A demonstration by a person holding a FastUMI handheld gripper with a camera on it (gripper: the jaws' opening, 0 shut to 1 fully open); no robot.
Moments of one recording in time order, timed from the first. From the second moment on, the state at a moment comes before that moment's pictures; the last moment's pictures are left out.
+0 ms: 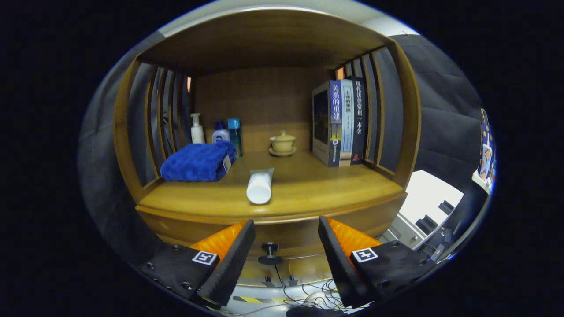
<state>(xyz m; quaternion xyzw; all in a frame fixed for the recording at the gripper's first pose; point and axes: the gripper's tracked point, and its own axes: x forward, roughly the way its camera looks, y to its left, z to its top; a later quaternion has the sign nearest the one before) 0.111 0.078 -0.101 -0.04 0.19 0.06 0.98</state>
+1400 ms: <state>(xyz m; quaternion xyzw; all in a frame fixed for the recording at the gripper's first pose) 0.053 0.083 0.051 -0.05 0.08 0.09 0.99</state>
